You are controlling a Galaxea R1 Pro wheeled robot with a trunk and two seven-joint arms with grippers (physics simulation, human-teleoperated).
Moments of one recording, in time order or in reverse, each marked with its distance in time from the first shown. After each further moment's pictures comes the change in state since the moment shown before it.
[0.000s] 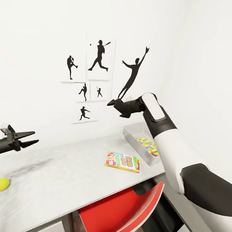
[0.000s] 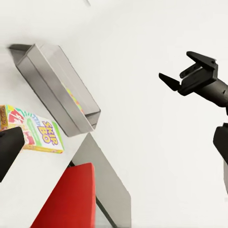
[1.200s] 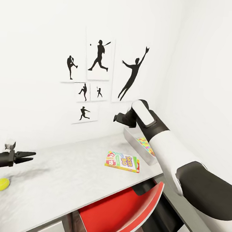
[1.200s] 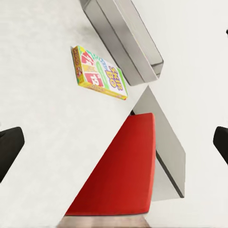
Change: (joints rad) left arm 0.080 0.033 -0.035 0.001 -0.247 -0.115 0.004; right arm 0.000 0.019 0.139 0.117 0.110 -0.004 -0.199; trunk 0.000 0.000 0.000
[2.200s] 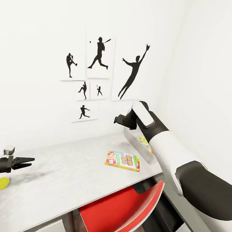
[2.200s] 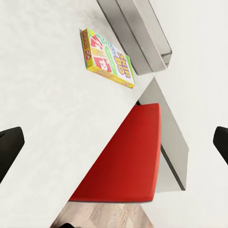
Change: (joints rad) left arm 0.050 0.002 -0.001 -0.001 0.001 -0.012 0.000; right arm 0.000 0.000 0.000 0.034 -0.004 -0.004 0.003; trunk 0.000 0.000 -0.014
